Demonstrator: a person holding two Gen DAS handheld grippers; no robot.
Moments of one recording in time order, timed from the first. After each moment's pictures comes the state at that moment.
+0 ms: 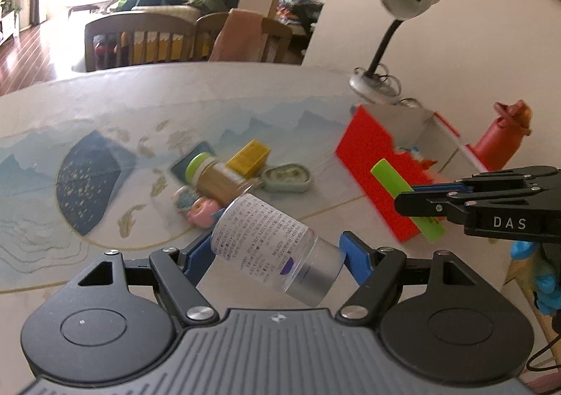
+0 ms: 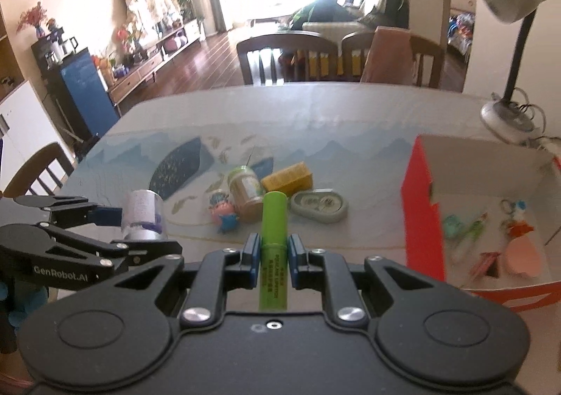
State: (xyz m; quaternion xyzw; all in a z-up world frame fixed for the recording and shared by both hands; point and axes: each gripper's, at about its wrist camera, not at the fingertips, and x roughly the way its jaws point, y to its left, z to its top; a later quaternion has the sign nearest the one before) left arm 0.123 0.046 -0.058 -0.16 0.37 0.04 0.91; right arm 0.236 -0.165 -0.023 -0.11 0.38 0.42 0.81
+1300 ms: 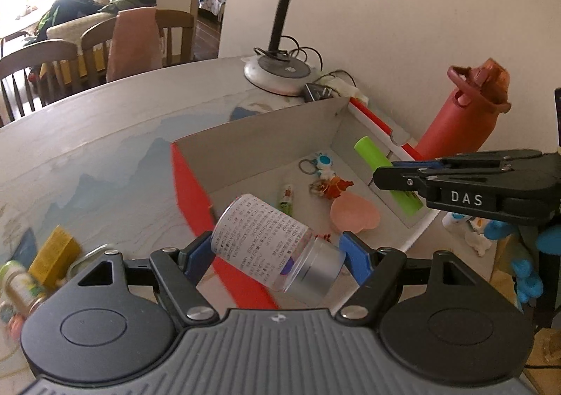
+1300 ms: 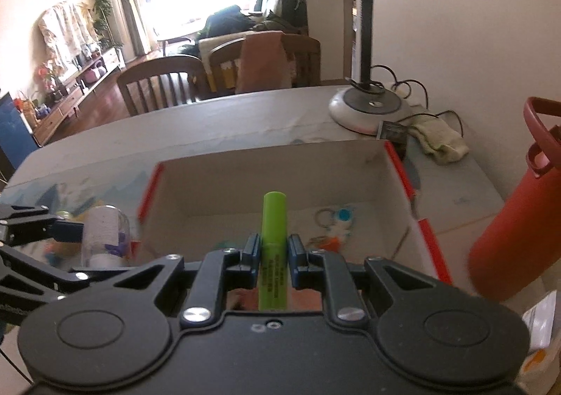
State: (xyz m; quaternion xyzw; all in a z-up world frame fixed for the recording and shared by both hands) left arm 0.337 -0.129 -0.052 -0.10 0.41 -0.03 0.90; right arm 0.426 -0.324 -0.047 -0.08 0.39 0.31 0.86
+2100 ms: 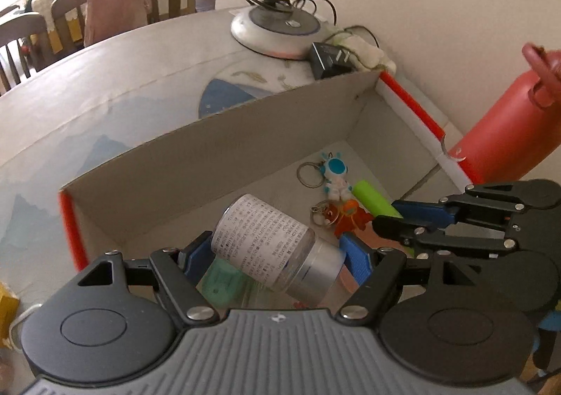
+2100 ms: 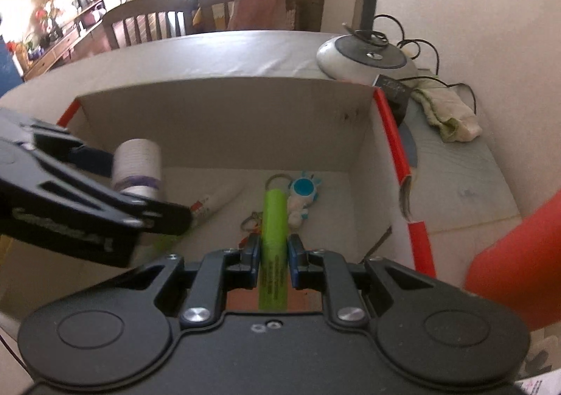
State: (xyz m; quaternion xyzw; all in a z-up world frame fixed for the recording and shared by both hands) left arm 0.470 -0.160 -0.110 -0.09 0.50 -0.02 0.86; right arm 0.489 -0.322 -0.113 -0.16 0.43 0.32 0.82
